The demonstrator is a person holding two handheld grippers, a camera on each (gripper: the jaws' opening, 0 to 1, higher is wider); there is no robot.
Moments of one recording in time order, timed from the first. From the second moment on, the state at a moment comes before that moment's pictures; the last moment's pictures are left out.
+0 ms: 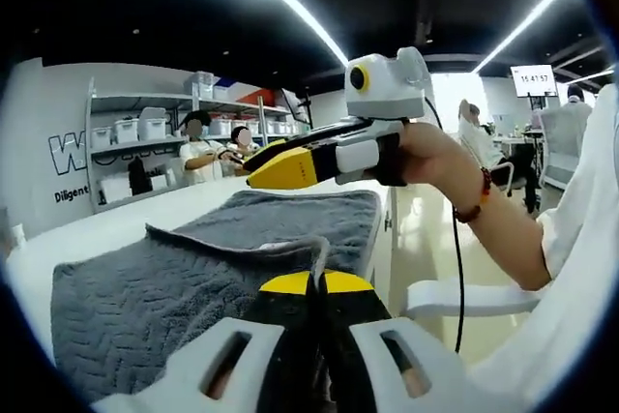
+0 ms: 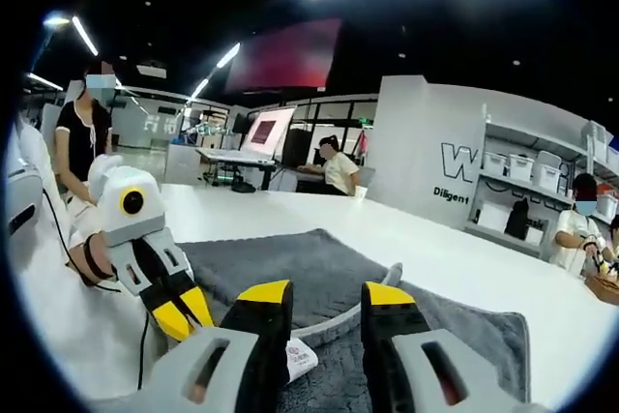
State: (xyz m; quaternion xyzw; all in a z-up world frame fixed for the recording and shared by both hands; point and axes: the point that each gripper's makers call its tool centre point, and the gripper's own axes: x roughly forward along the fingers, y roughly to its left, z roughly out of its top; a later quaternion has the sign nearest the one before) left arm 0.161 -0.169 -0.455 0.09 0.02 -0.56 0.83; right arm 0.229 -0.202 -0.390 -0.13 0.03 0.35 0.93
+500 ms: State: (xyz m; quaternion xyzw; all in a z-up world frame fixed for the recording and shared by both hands) left arm 0.164 -0.168 -0.452 0.08 0.01 -0.55 0.83; right arm 0.257 -0.200 -0.401 -0.14 0.06 0.34 0.93
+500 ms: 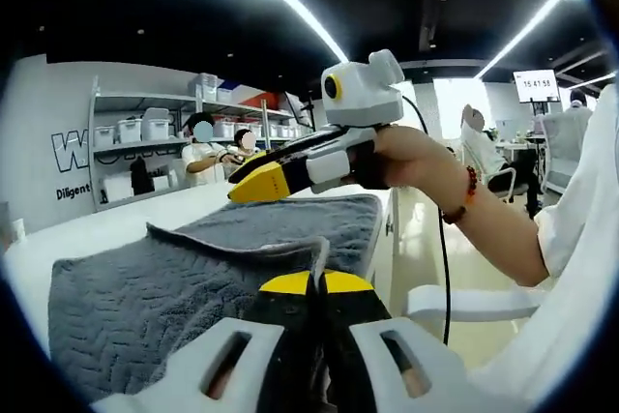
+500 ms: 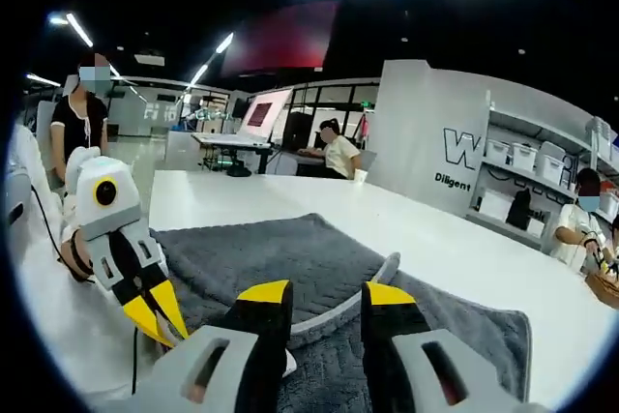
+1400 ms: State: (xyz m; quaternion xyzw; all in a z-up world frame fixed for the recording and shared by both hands) left arm 0.162 -0.167 -0.444 0.07 0.00 -0.56 0.83; right arm 0.288 -0.179 -0.397 -0.15 0.09 0.35 0.92
